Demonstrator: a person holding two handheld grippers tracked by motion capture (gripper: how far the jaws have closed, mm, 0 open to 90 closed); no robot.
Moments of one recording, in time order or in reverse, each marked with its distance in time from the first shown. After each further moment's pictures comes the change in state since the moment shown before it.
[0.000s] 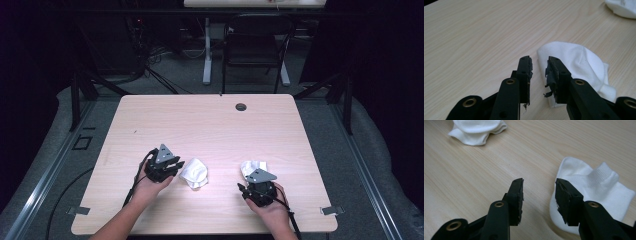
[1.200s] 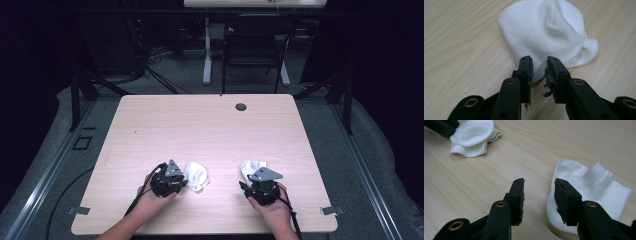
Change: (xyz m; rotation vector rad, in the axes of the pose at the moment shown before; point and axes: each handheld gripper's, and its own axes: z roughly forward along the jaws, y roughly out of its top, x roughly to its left) left arm -0.032 -0.027 0.002 0.160 -0.091 0.041; right arm -0.007 -0.001 -0.005 -0.038 0.022 0.064
